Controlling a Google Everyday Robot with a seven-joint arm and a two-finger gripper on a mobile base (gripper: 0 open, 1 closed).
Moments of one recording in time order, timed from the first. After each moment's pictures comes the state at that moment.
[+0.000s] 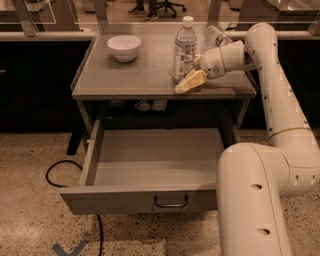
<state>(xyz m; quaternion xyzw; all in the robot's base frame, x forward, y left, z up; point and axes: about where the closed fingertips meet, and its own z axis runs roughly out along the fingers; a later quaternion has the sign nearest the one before) 0.776 -0.084 0.831 -0.56 0.63 0.32 0.42</state>
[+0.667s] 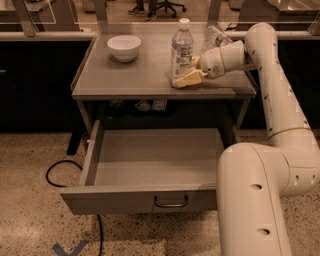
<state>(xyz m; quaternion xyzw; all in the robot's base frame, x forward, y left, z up) 0.776 -0.084 0.831 -0.56 0.63 0.32 0.42</state>
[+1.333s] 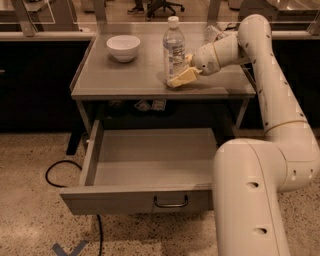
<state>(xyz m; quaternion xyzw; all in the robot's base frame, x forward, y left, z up) 0.767 -0.068 0.840 -0.59 0.63 0.31 0.40</state>
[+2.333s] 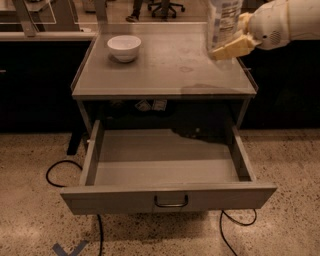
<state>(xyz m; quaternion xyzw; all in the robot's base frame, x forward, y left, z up) 0.659 -0.155 0.998 -0.57 0.63 0.19 0.50</state>
